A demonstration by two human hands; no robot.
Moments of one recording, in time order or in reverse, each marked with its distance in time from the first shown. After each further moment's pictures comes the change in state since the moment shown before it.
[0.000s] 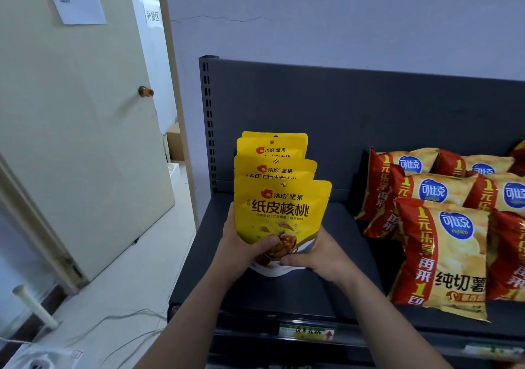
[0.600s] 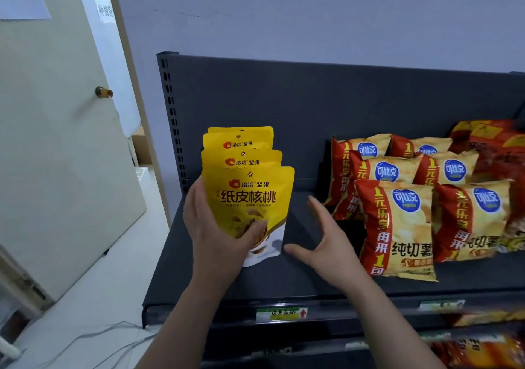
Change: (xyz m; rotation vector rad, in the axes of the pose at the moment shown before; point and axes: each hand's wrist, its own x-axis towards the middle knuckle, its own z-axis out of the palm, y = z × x) left_hand -0.040 0.056 0.032 0.419 0.378 0.379; right_hand -0.069 -0.033 -0.026 -0.239 0.278 -0.024
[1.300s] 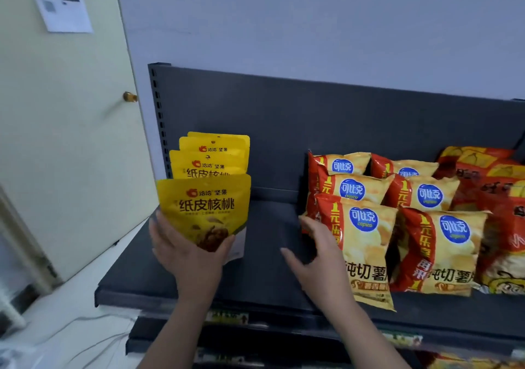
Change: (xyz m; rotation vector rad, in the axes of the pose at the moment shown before) left_hand -0.046 0.004 0.076 0.277 0.349 -0.250; right_hand -0.013 0.047 -0.069 -0.135 0.144 -0.237
